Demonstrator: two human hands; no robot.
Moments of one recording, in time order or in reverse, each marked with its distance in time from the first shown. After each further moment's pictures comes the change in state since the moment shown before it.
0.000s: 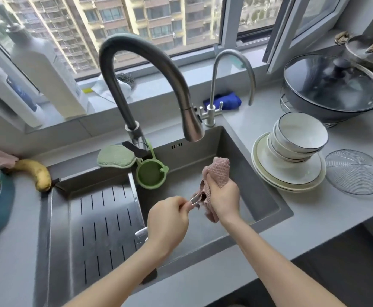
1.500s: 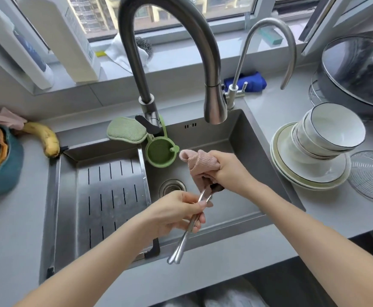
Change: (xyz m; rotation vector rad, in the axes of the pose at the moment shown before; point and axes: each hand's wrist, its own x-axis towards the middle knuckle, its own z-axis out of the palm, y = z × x) left_hand 0.007 -0.018 -0.019 -0.917 -0.810 -0.540; right_hand 0.039 -0.024 0.003 -0.544 -0.588 -0.391
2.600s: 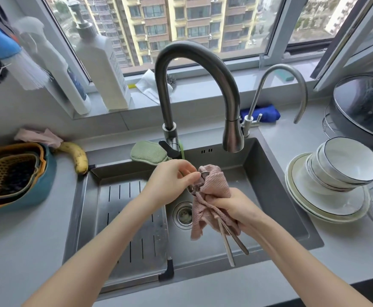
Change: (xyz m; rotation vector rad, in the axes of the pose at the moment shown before) left_hand -0.027 0.067 -0.051 0.789 0.651 0.544; right_hand -0.025 -0.054 0.016 0.661 -0.171 0.374
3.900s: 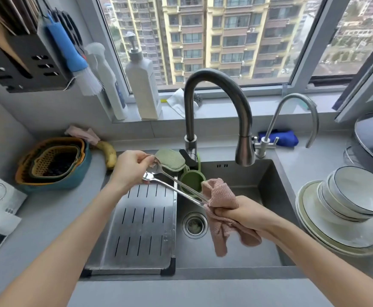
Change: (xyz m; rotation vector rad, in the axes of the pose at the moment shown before) left_hand -0.038 -0.033 -0.068 -0.174 0.441 -0.299; right_hand -0.018 -0.019 -0.021 -0.567 -0.186 -0.060
